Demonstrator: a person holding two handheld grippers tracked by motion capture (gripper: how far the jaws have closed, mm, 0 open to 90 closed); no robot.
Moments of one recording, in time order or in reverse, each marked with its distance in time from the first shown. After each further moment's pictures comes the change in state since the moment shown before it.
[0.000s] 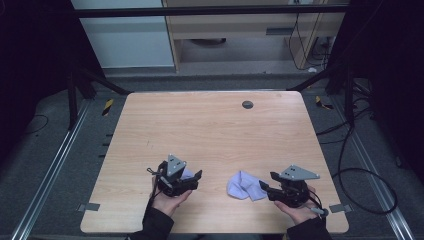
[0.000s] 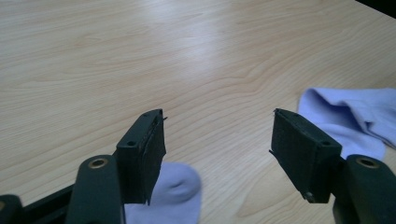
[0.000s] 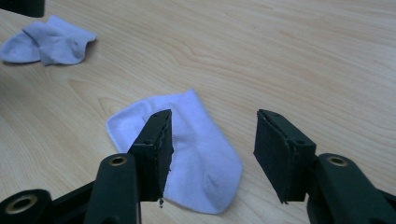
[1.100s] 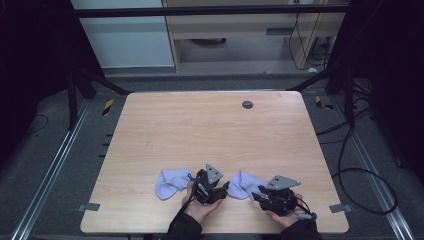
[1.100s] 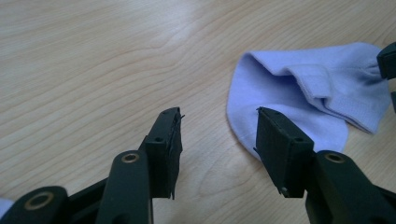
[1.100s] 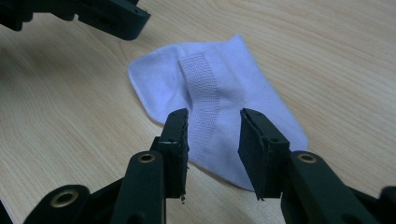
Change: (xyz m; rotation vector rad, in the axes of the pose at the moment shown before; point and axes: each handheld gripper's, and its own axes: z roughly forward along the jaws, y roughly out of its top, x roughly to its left) left arm -0.068 -0.012 0.060 0.121 -0.059 0.086; right arm 0.019 -0.024 0.027 0.128 0.069 -0.087
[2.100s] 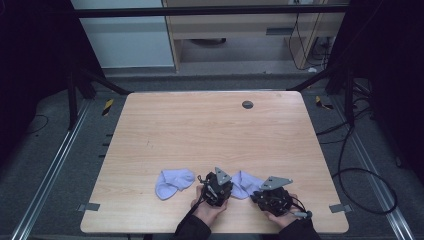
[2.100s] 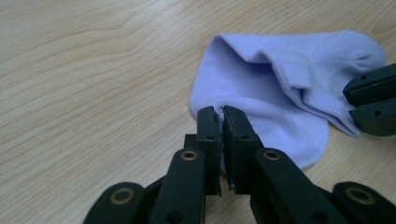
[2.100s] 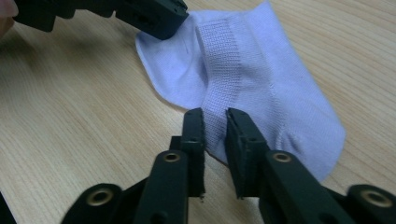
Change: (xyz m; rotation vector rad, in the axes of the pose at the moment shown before) left arm -0.016 -0.002 0.021 0.041 -0.045 -0.027; right arm 0.002 -0.001 0.014 0.096 0.045 -0.015
